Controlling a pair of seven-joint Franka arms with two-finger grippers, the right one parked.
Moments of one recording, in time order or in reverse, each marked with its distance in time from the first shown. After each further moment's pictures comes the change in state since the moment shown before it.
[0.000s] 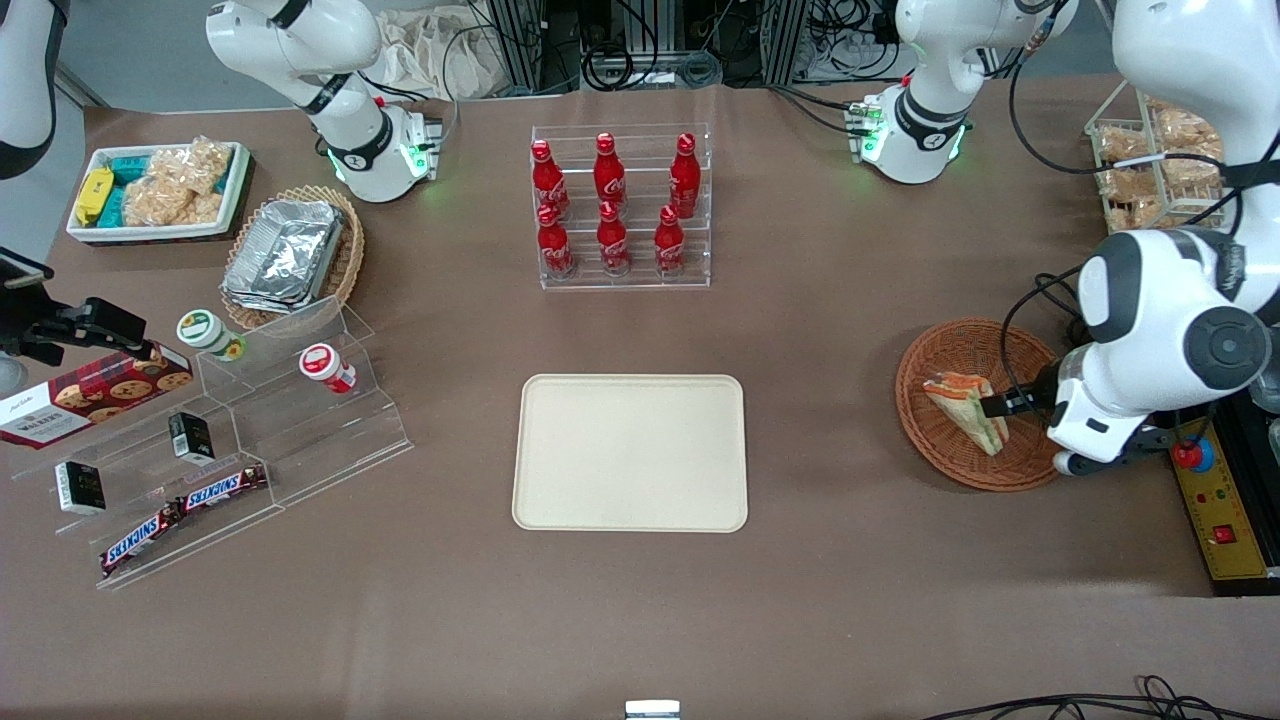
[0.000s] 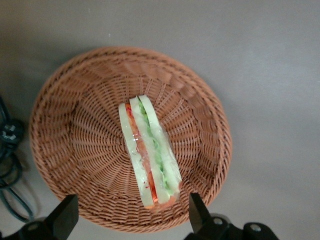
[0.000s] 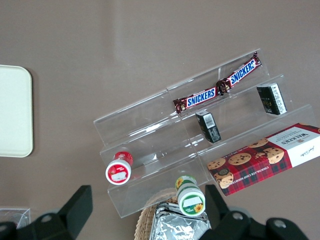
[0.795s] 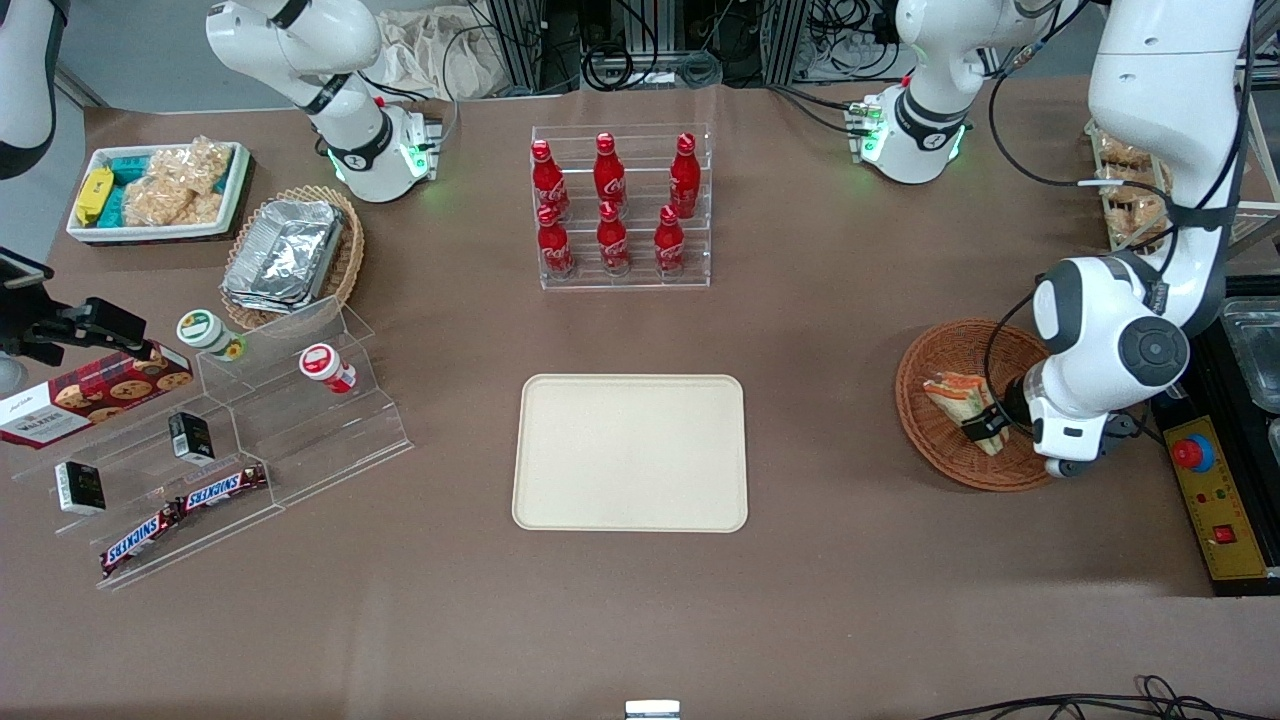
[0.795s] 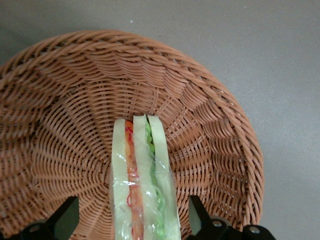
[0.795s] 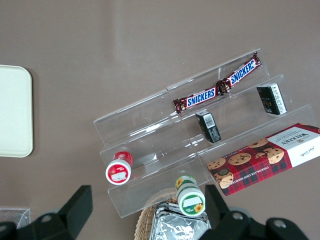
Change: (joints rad) arm 0.025 0.078 0.000 -0.163 -0.001 0.330 -0.245
